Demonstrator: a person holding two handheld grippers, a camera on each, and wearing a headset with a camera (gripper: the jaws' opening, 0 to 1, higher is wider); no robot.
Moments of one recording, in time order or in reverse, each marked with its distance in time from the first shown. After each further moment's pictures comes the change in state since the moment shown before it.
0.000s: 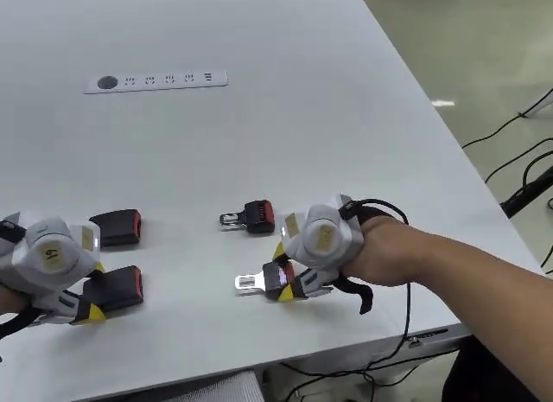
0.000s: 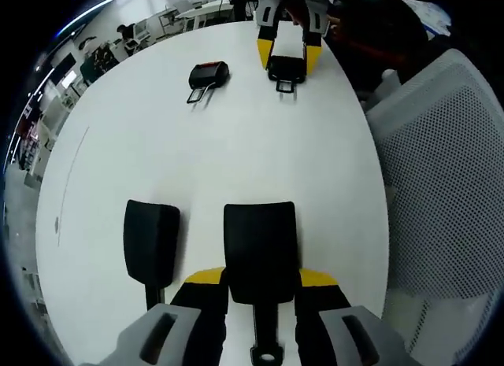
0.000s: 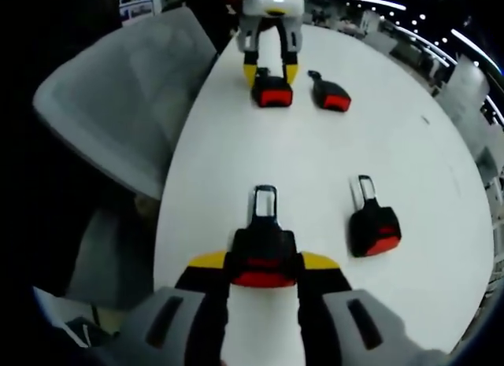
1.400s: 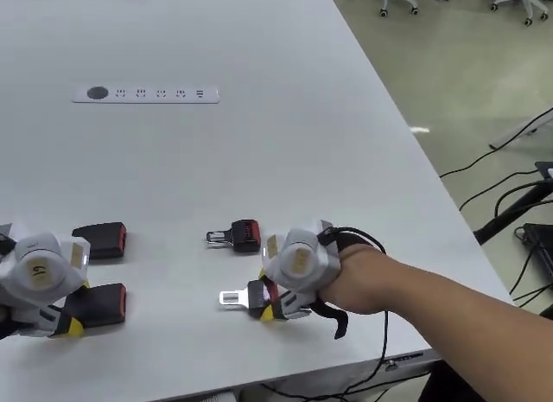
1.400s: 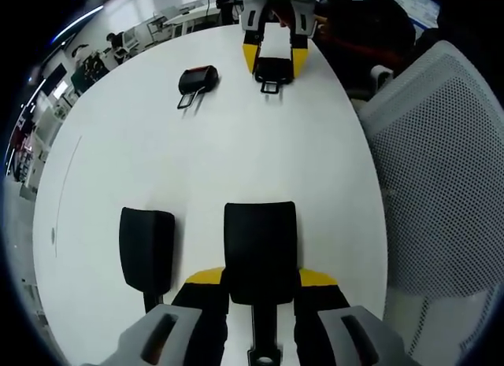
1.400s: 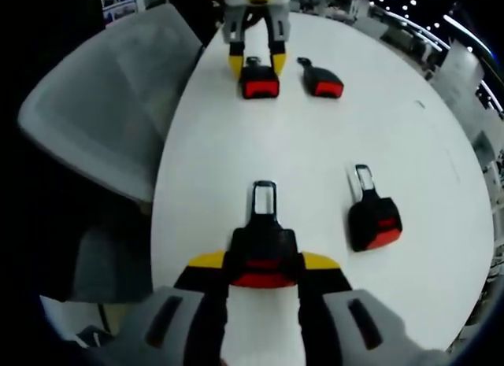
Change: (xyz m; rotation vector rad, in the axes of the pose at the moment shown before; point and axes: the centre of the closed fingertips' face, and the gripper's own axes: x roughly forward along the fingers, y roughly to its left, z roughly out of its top) left arm 0.000 -0.003 0.002 0.002 -0.030 -0.048; right arm 0.005 -0.004 -0.002 0.058 0.069 -0.019
